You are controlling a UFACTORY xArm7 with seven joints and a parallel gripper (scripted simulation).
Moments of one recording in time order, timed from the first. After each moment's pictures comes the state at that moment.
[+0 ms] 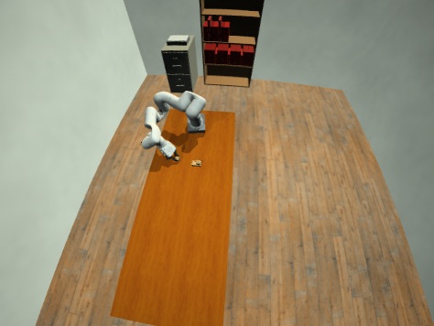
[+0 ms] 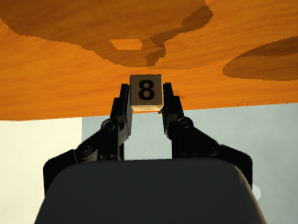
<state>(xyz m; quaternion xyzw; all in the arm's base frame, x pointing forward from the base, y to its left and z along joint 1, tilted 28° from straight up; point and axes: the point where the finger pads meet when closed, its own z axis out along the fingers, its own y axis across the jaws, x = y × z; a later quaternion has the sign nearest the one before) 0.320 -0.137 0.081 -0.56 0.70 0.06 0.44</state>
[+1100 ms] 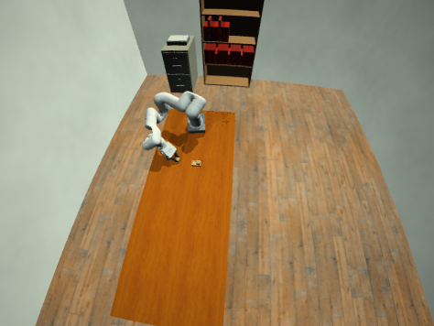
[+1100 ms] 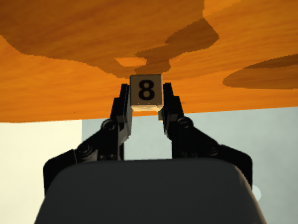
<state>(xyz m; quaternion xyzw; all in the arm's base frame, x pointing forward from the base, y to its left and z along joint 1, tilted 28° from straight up) 0.326 -0.136 0.069 -0.56 0.70 0.06 0.44</state>
